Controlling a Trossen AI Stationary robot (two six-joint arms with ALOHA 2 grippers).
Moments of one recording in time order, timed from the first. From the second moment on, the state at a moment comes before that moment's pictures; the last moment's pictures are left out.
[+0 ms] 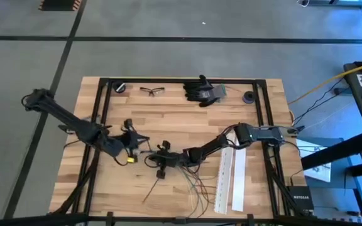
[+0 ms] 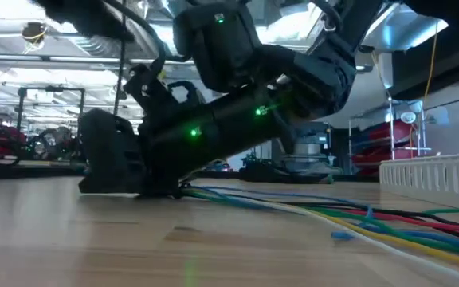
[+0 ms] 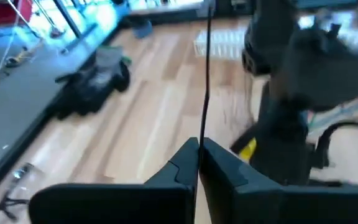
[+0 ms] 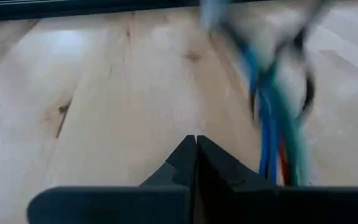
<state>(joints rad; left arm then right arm) -0.52 0.97 0.68 -0.32 -0.77 -0.23 0.25 2.47 1.46 0.59 0.32 0.21</state>
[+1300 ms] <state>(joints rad) -0.52 1.02 0.68 -0.34 -0.79 -0.26 0.15 2.44 1.46 0.61 0.25 0.21</state>
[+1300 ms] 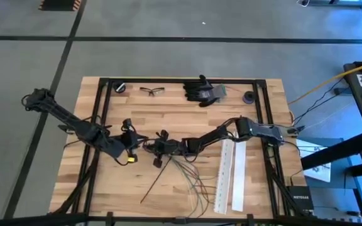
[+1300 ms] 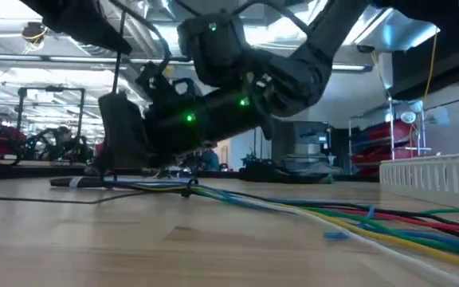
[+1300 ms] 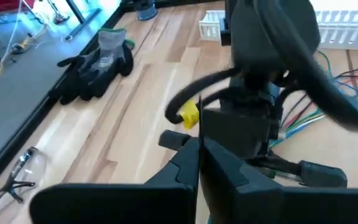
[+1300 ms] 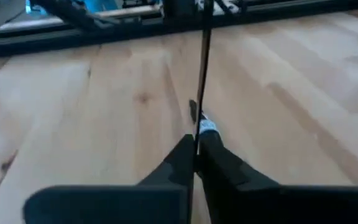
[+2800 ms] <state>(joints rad) -0.61 0.88 0.64 -0.68 -0.67 -0.76 0.15 2.51 1.46 0.71 0.19 0.23</state>
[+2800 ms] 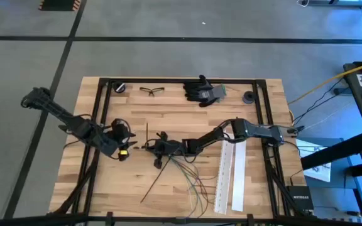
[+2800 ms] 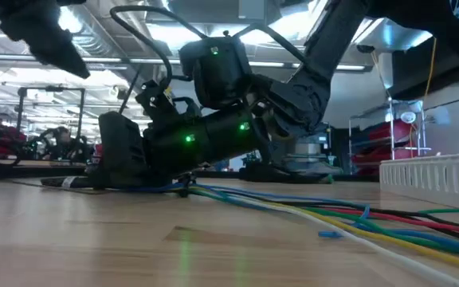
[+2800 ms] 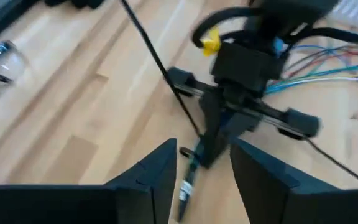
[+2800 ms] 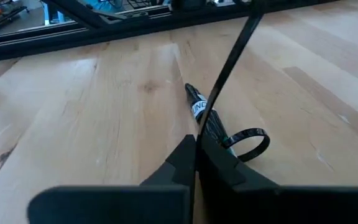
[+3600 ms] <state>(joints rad) -0.76 1.28 0.35 -0.14 -0.83 -1.10 0.15 2.51 1.46 0.74 0.18 0.23</state>
